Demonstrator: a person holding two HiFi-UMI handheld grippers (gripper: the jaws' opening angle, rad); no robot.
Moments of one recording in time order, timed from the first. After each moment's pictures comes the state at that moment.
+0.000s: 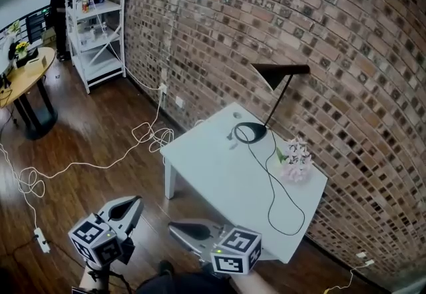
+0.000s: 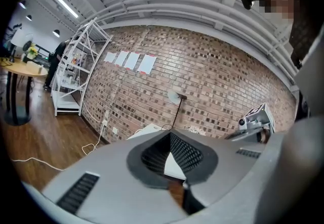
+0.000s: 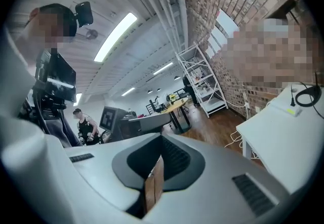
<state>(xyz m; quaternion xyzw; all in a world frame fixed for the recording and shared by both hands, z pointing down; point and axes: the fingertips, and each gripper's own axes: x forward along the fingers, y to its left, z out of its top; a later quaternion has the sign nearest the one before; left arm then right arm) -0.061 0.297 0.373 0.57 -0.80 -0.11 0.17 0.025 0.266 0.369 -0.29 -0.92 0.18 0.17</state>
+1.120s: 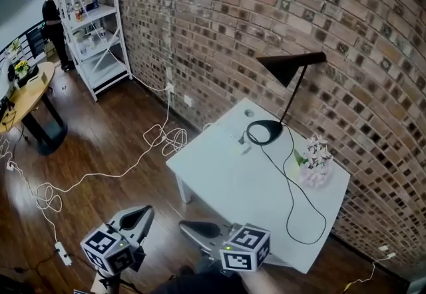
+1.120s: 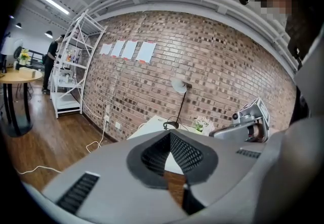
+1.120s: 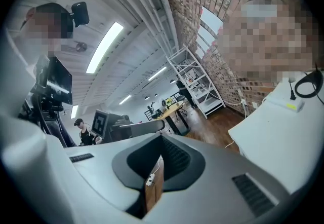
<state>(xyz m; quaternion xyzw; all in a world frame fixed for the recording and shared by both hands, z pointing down) -0.116 0.247 0.406 0.56 -0.80 -0.04 0.19 -0.042 0.199 0.393 -0.27 -0.92 0.24 0.16</state>
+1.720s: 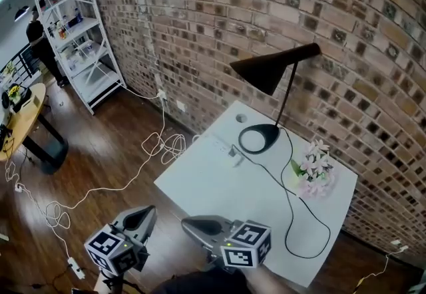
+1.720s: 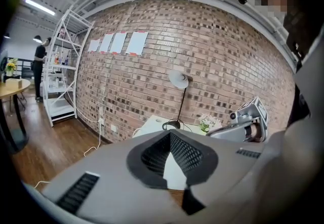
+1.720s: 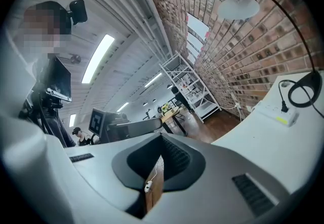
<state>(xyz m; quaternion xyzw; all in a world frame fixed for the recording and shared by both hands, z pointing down) -0.149 0.129 0.394 0.58 -0.79 0.01 0.22 -0.087 0.093 0.396 -0.26 -0.91 0.27 0.14</state>
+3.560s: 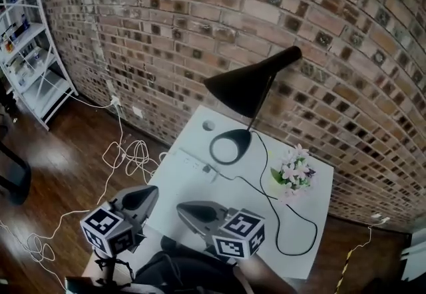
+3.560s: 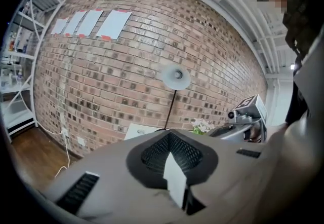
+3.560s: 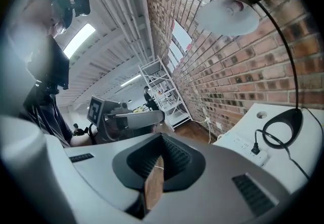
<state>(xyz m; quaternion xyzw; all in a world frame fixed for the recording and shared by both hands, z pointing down) -0.255 -0.021 0.397 0.72 -0.67 0.02 0.19 -0.189 -0.023 0.404 -0.11 -0.96 0.22 0.15</state>
